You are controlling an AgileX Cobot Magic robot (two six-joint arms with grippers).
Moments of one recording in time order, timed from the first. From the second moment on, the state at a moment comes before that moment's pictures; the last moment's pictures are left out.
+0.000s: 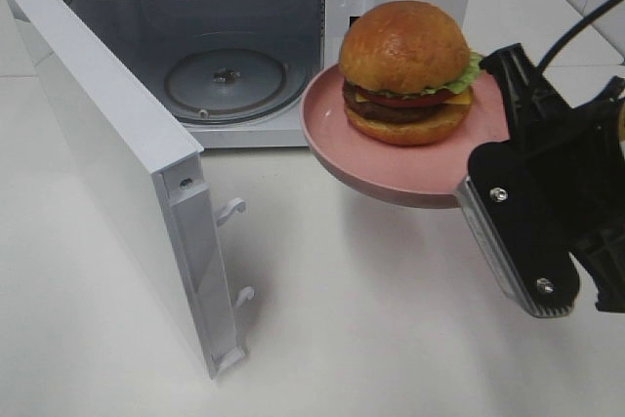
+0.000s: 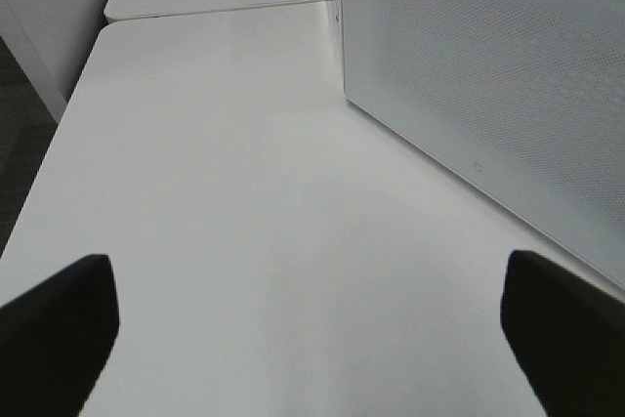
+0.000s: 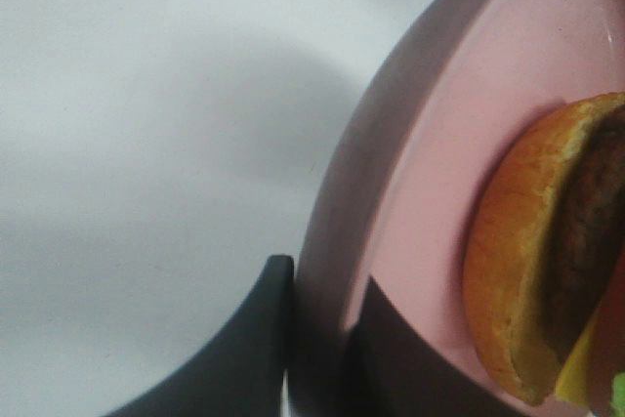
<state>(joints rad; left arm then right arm) 0.02 0.00 -0.50 -0.03 1.05 0.13 0.65 1.16 -0.63 -0.34 0.41 -1.15</state>
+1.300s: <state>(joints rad) 0.02 0.00 -0.50 -0.03 1.05 0.13 0.65 1.01 -0.48 -0.82 0.85 0.12</state>
